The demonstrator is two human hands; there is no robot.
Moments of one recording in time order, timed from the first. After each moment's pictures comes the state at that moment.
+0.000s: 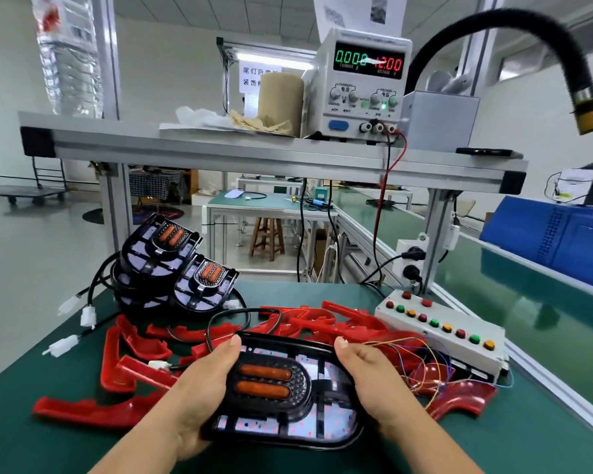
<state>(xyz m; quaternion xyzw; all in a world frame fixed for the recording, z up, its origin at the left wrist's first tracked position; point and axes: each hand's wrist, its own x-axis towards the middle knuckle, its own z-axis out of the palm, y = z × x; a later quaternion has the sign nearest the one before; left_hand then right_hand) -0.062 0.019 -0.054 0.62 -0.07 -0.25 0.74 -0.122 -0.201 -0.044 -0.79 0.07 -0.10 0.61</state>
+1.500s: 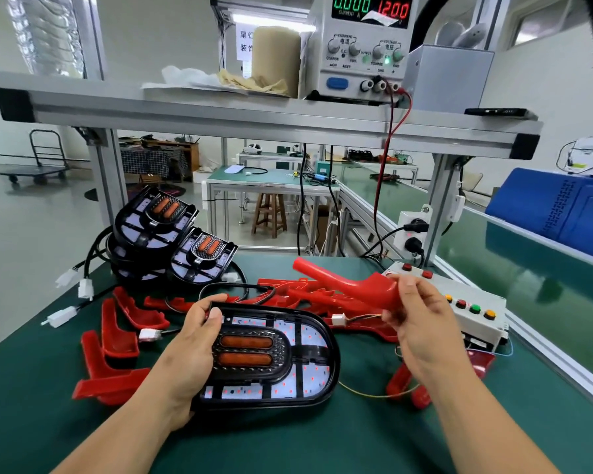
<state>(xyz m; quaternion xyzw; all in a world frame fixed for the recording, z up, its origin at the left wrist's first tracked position) -0.060 0.025 -0.067 0.65 -0.07 -0.12 0.75 -0.123 -0.245 -0.028 -0.56 0.07 -0.31 0.76</state>
